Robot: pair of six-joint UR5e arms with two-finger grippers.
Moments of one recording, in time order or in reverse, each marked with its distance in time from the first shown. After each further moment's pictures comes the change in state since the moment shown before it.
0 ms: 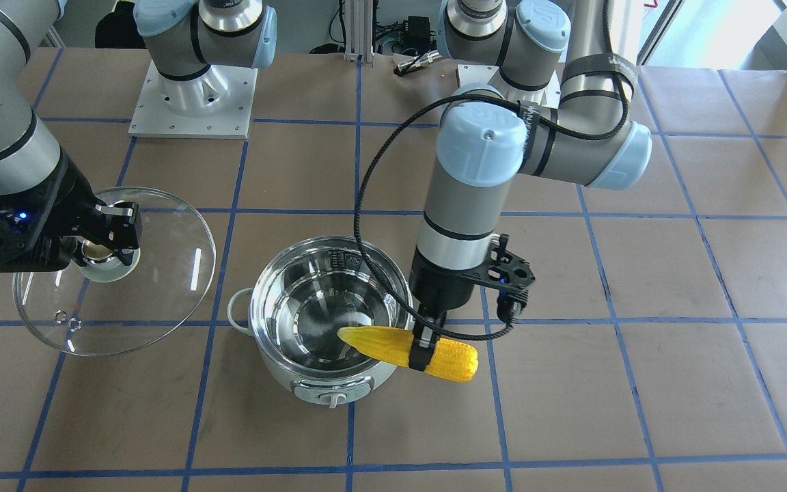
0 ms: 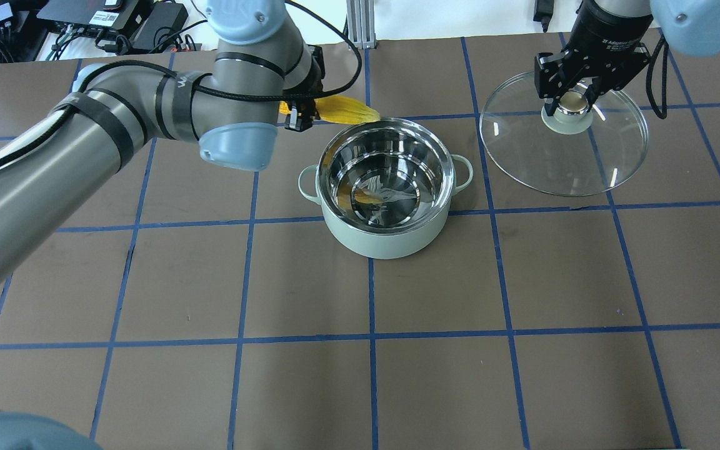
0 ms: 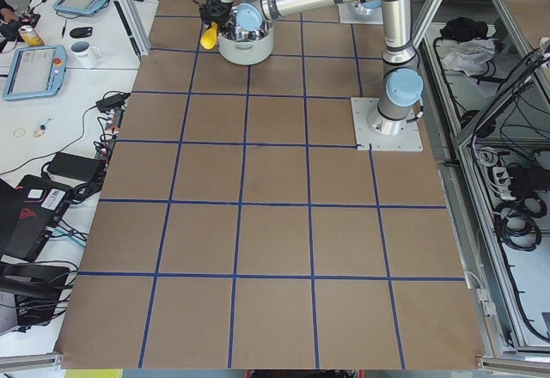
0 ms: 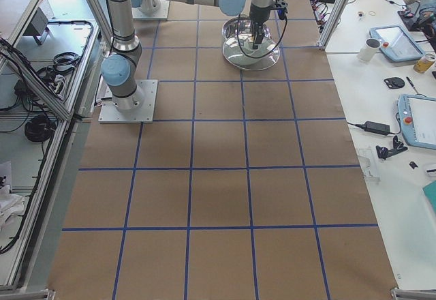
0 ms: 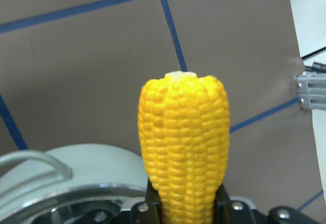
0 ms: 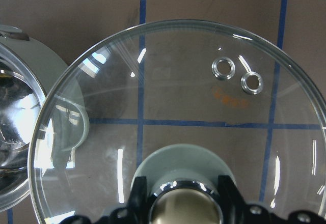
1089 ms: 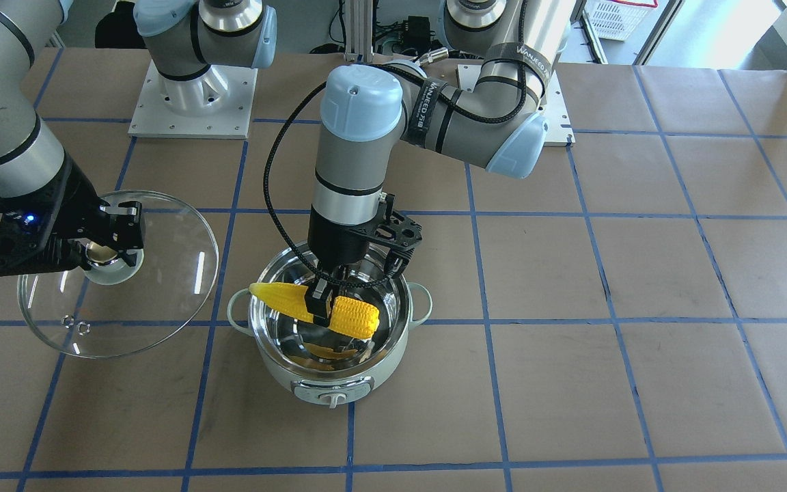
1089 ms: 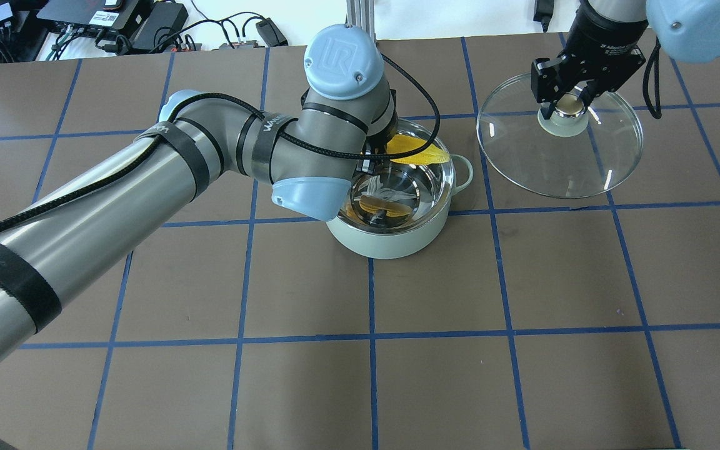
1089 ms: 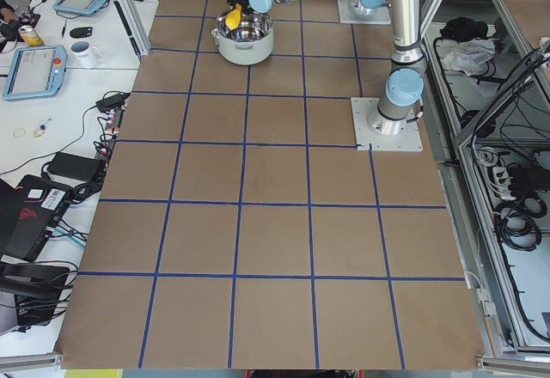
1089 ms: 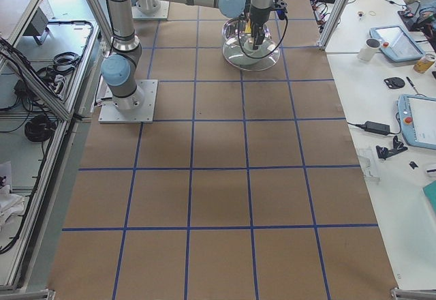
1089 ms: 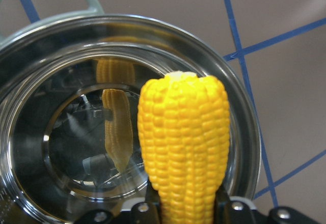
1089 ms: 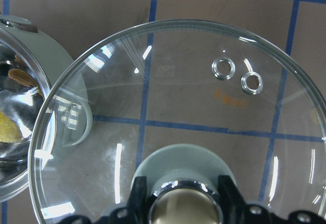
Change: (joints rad) left arm -0.186 -0.022 -0.034 0.029 0.003 -0.163; right arm 0.001 -0.001 0.016 -0.018 0.013 -0.067
